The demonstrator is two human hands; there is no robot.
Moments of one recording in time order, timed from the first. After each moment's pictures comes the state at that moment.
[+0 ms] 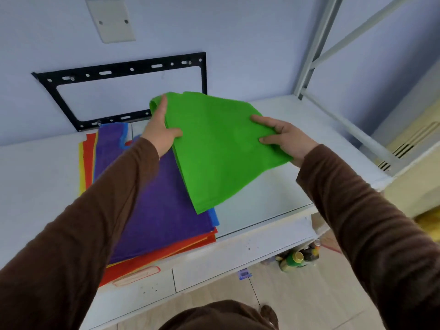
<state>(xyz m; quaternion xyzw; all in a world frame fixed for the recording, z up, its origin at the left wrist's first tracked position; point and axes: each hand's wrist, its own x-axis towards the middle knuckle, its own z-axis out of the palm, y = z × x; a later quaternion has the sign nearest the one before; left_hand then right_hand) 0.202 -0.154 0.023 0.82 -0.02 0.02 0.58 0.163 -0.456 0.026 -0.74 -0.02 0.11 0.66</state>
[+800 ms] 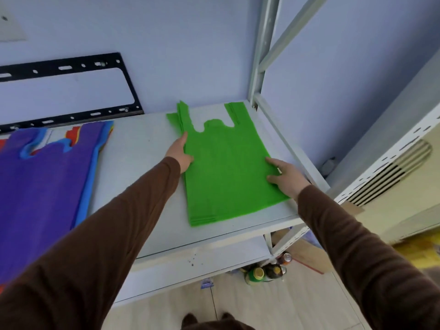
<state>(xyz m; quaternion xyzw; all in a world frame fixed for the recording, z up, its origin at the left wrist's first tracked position) 0.284 -0.442 -0.067 0.89 0.05 -0.06 0.45 0.208 -0.742 -0.065 -0.88 0.08 0.11 0.45</state>
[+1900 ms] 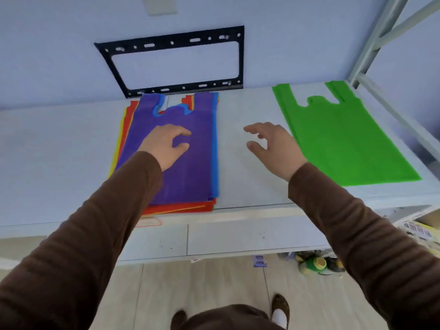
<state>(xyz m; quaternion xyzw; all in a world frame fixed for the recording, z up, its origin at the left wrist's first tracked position) 0.093 -0.137 -0.011 0.98 -0.02 0.07 0.19 0.119 -0.422 -0.012 -0.92 -0.23 -0.07 0.31</state>
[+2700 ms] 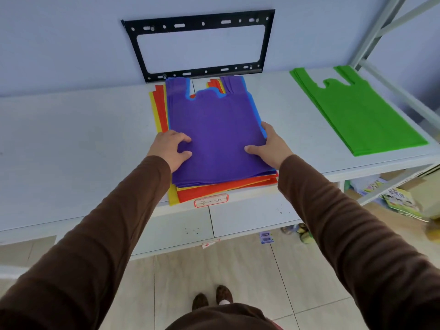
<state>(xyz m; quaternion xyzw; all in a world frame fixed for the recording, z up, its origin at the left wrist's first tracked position) 0.050 0.010 -0.056 0.98 -0.01 0.01 0.21 0.055 -0.261 -0.028 -0.89 0.05 0.12 0.43</state>
